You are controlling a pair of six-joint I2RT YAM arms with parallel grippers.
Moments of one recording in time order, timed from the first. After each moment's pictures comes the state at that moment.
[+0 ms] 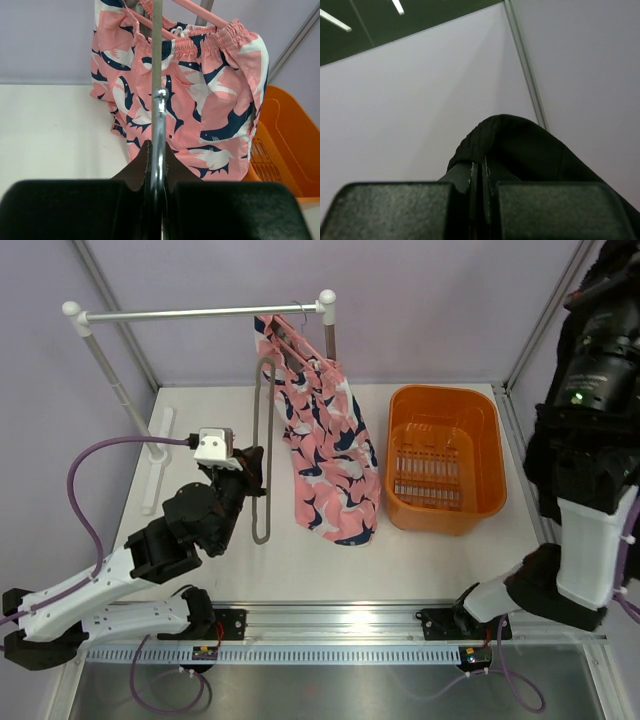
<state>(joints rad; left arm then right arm) -1.13 0.81 1.03 -0.18 -0.91 -0.19 0.78 1.42 2.45 0.01 0.97 -0.54</state>
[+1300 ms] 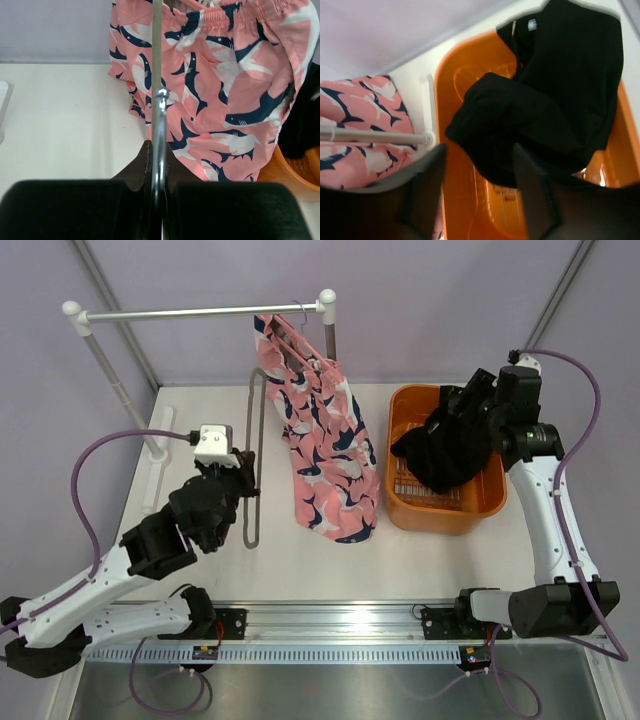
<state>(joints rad) -1.07 0.80 1.04 -0.37 -0.89 -0.27 0.04 1.31 1.47 -0.61 0.05 0.49</state>
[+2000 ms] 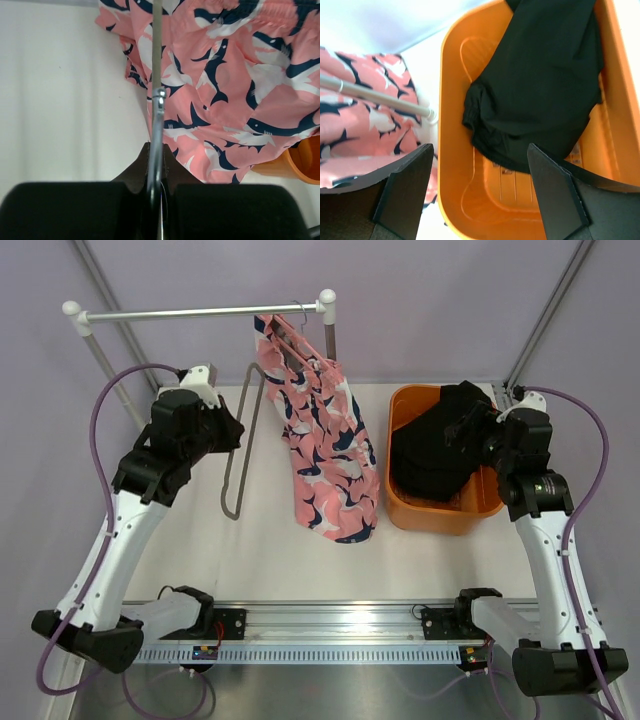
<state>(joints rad) -0.39 1.11 1.41 -0.72 -0.07 -0.34 0.04 1.00 1.19 -0.59 -0.01 0.47</state>
